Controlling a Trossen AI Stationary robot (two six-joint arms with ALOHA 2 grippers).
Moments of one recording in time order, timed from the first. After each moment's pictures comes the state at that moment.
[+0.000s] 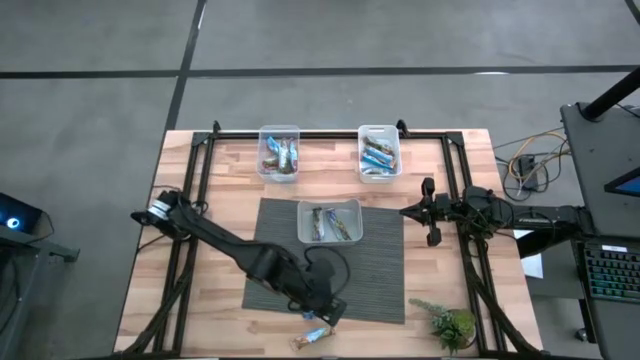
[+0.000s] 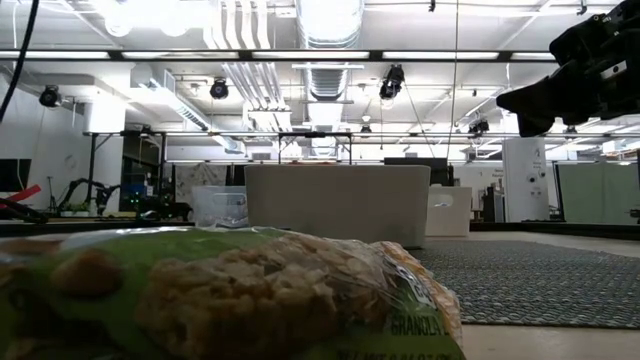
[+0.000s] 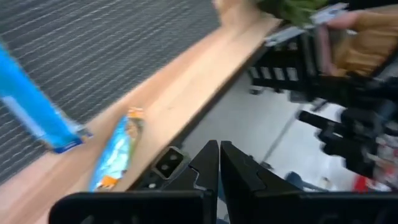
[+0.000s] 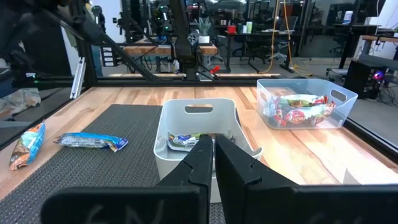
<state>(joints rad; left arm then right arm) -0.48 1.87 1.76 -0.66 0.01 -1.47 -0.11 0.17 0.01 0.11 -0.10 0.03</state>
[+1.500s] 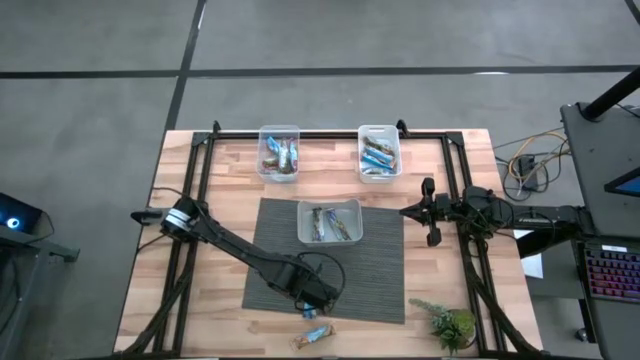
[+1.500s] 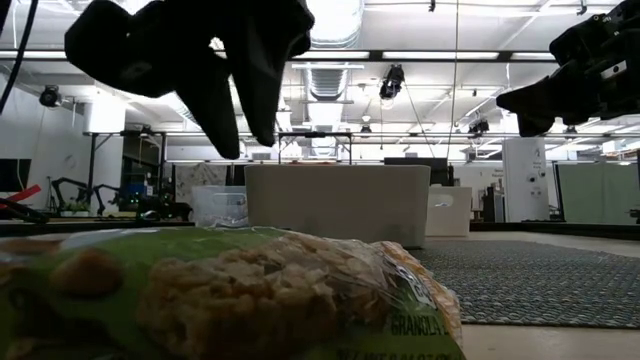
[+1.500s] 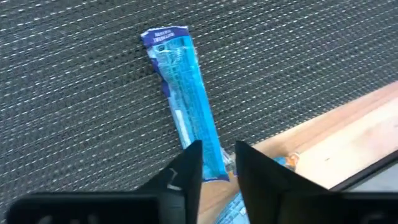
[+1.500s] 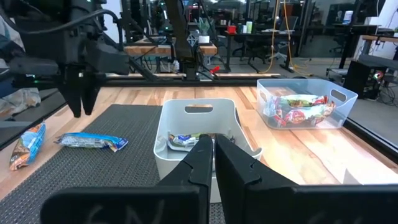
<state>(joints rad) -0.46 2.02 1.69 -0.92 -0.05 -1.60 -0.11 0.17 0.01 0.11 -0.10 0.03</state>
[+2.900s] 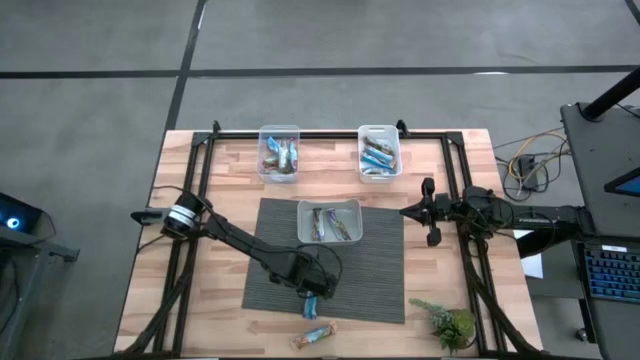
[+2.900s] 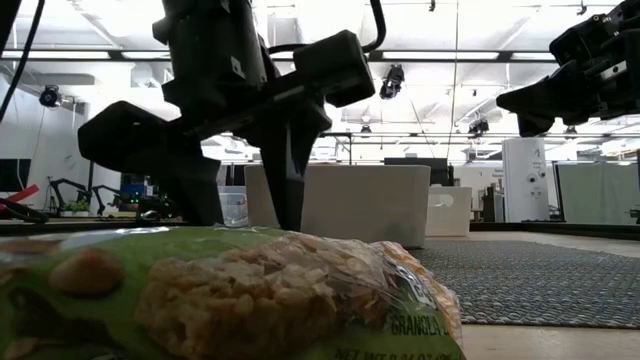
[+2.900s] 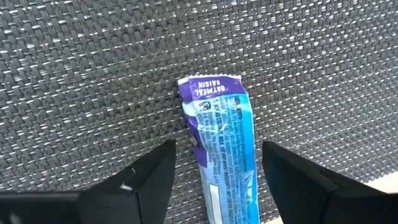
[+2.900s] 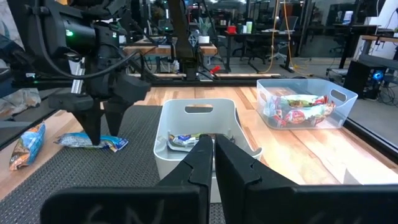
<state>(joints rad) -0.39 2.02 1.47 -0.69 -0.04 -1.66 -0.11 0.17 0.01 0.11 -0.10 0.03</state>
